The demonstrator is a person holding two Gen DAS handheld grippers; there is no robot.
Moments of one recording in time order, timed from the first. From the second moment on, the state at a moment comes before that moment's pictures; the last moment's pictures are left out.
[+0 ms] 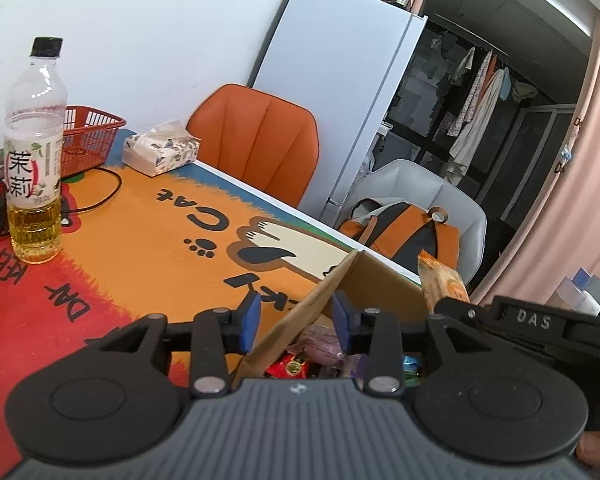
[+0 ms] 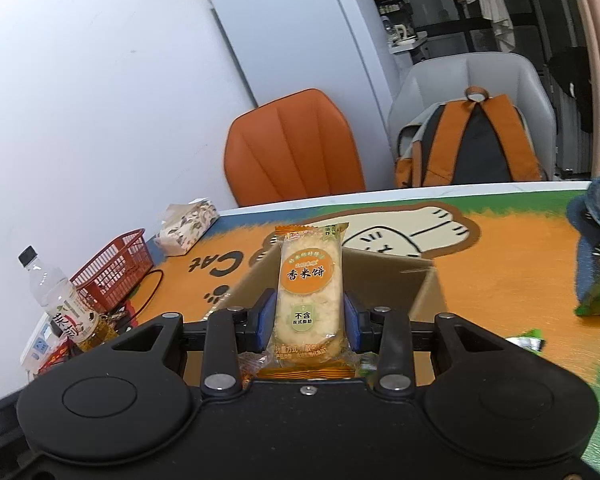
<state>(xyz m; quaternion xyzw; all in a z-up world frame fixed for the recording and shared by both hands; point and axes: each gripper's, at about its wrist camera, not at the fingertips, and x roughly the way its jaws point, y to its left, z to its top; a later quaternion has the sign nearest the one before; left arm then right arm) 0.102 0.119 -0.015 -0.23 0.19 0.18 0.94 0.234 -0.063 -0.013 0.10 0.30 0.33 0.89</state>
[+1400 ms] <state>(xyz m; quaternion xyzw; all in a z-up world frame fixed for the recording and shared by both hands) 0.105 0.060 -0.007 -0.22 0.22 0.15 0.94 0.204 -0.174 -0.017 0.10 0.31 0.31 0.89</state>
